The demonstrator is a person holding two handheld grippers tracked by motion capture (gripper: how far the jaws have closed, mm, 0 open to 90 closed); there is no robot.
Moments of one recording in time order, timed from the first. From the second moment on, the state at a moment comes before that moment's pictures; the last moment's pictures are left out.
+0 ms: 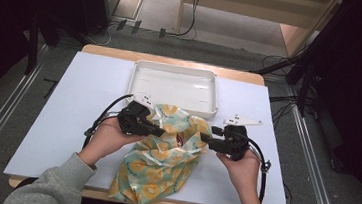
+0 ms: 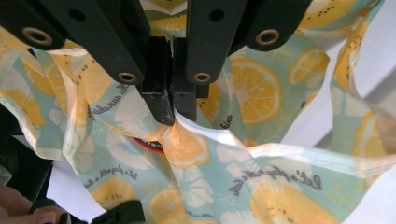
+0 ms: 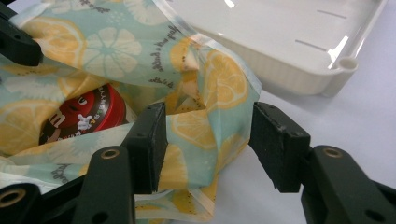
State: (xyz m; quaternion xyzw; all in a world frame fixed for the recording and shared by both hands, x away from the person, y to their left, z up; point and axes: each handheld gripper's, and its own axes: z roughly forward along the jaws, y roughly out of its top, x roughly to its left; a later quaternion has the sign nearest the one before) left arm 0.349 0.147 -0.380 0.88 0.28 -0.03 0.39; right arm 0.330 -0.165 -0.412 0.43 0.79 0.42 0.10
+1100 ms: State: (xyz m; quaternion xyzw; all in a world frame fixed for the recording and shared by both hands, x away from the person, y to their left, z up) left arm 0.346 0.183 -0.374 0.87 0.31 -0.01 0.39; right arm 0.324 -0.174 -0.406 0.42 0.80 0.43 0.09
